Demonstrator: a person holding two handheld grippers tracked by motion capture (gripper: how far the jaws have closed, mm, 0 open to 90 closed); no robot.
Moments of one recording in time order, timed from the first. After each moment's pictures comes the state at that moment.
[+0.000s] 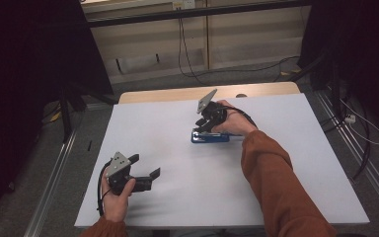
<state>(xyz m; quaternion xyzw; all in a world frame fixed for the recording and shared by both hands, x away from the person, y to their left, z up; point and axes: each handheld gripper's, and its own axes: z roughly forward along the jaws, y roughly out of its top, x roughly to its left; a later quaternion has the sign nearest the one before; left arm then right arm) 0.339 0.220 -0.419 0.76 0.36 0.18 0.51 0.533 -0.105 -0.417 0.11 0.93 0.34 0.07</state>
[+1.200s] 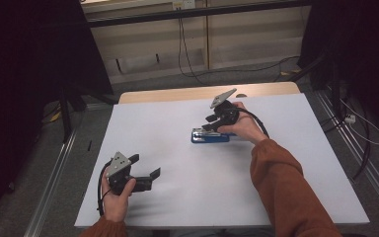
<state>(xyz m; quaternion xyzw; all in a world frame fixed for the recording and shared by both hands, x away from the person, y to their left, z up) 0.339 0.220 -0.419 0.76 0.36 0.19 0.50 0.512 -0.141 -0.414 0.24 0.88 0.40 0.10</state>
